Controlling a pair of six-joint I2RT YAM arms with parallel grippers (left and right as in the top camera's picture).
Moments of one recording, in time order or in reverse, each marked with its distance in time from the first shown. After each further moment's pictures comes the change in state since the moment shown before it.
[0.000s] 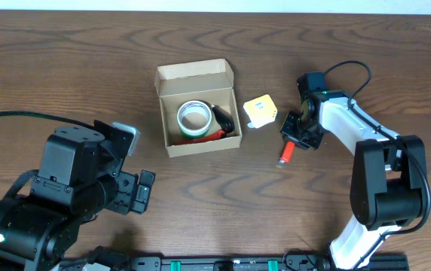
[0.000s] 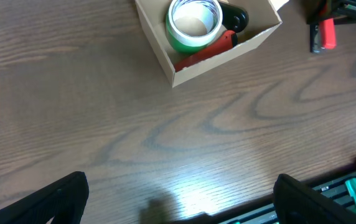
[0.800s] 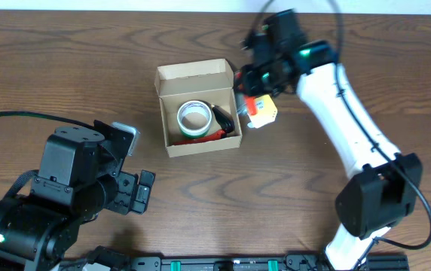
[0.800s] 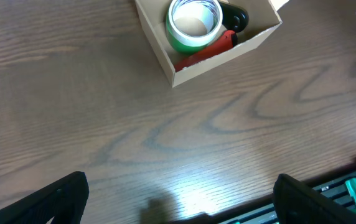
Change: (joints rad) left arm 0.000 0.000 0.000 0.000 0.000 0.000; right arm 0.248 -0.014 0.575 -0.209 -0.217 -0.497
